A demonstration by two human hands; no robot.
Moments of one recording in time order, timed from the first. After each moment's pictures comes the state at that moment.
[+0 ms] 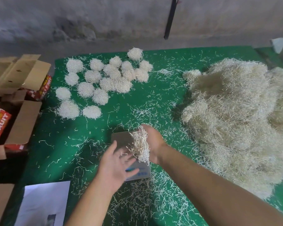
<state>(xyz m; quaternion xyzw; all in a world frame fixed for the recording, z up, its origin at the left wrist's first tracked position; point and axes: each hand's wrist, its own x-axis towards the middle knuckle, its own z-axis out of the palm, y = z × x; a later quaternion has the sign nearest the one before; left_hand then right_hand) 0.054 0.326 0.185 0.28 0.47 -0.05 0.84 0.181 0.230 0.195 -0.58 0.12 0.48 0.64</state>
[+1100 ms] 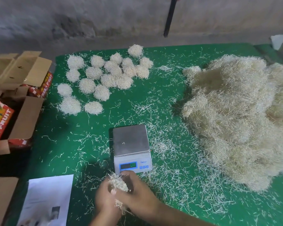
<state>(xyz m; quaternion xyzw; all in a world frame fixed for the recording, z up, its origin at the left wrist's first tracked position) -0.046 0.285 0.149 0.29 0.62 0.08 0.72 0.014 0.179 0.163 -0.68 -0.12 0.49 0.53</state>
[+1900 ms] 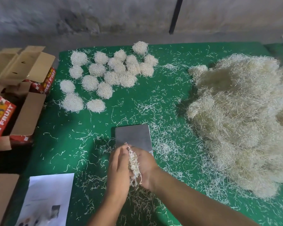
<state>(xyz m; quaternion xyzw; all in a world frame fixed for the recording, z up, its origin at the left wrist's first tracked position) 0.010 0.293 0.158 0.68 0.41 0.10 0.60 0.093 0.232 0.170 -0.50 0.18 0.54 0.65</state>
